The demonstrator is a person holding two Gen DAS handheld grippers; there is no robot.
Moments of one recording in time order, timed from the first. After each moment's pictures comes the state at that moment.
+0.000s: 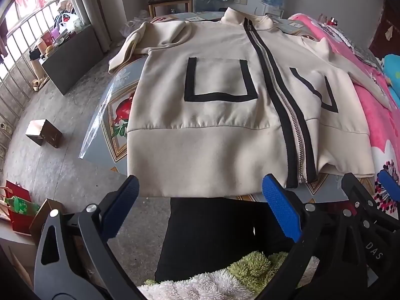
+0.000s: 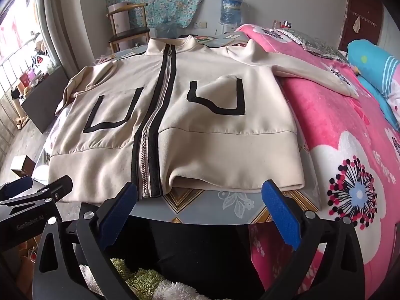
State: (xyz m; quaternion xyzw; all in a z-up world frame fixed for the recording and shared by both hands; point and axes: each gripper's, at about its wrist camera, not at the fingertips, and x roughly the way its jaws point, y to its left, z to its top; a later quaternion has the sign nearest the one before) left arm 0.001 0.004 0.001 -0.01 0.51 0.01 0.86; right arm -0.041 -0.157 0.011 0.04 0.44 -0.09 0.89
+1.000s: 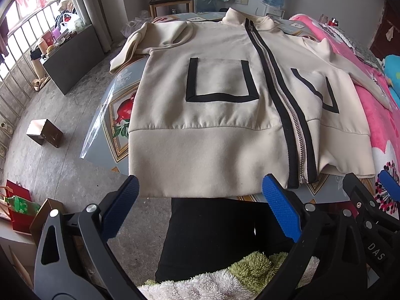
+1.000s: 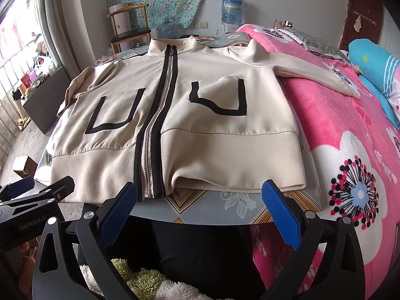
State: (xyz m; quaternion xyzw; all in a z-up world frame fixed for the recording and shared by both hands) left arm 0.002 0.005 0.001 -0.01 0.51 0.01 0.86; right arm -0.043 -0.156 0.013 0.04 0.44 -0.09 0.89
